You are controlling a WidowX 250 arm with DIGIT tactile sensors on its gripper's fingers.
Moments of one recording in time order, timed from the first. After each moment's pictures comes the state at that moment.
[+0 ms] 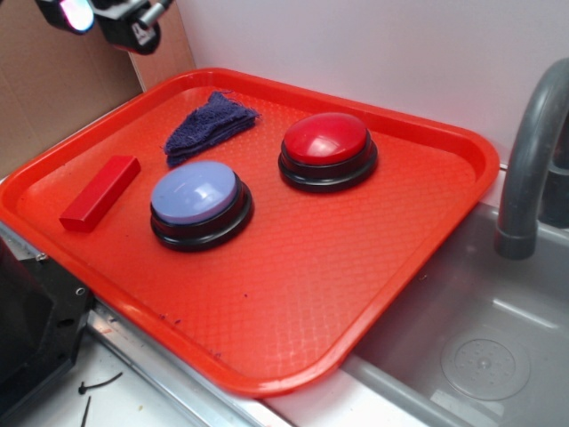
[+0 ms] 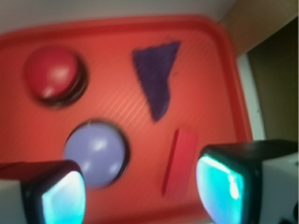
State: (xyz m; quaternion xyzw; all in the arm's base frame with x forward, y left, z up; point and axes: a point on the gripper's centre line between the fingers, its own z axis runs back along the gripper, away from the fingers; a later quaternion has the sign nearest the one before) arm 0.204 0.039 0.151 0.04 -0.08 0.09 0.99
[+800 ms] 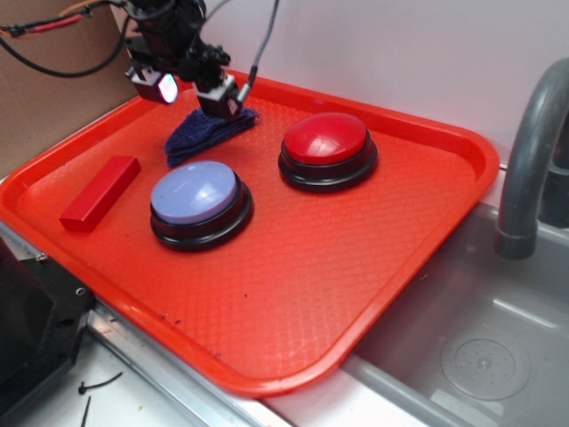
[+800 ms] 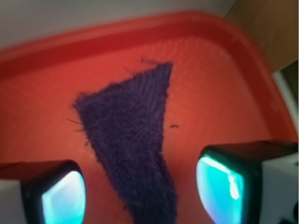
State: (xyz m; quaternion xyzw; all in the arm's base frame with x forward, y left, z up) arm 0.271 0.075 0.046 0.06 -0.11 0.16 0.98
